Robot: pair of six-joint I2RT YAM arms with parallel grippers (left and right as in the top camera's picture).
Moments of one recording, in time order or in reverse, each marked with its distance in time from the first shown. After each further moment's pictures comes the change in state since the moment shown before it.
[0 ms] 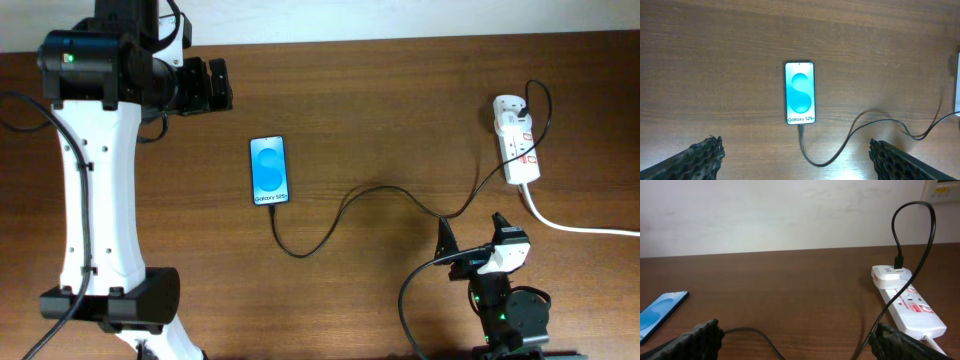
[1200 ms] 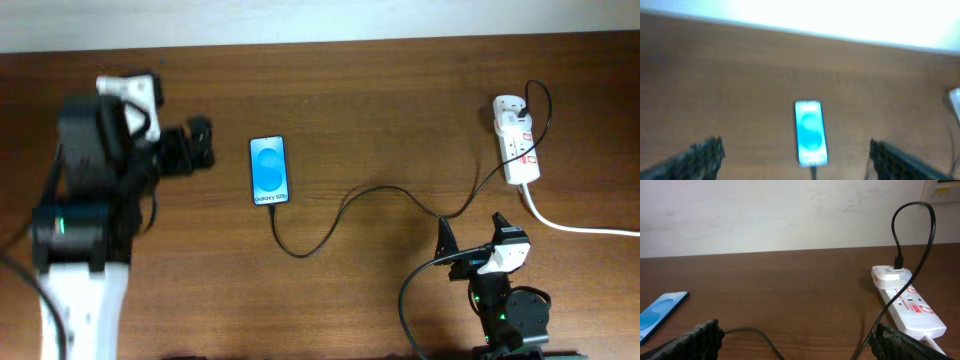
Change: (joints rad) left arm 0.075 -0.720 -1.048 0.783 -0.018 0.045; right arm 0.000 -0.002 0.000 0.000 0.000 0.000
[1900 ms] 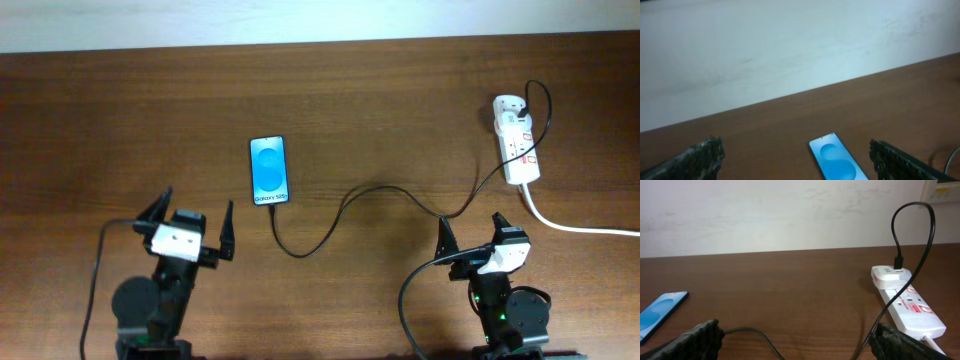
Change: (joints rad) left arm 0.010 -0.789 -1.125 0.933 0.091 0.332; right arm -0.001 0.000 0.000 0.000 0.000 0.000
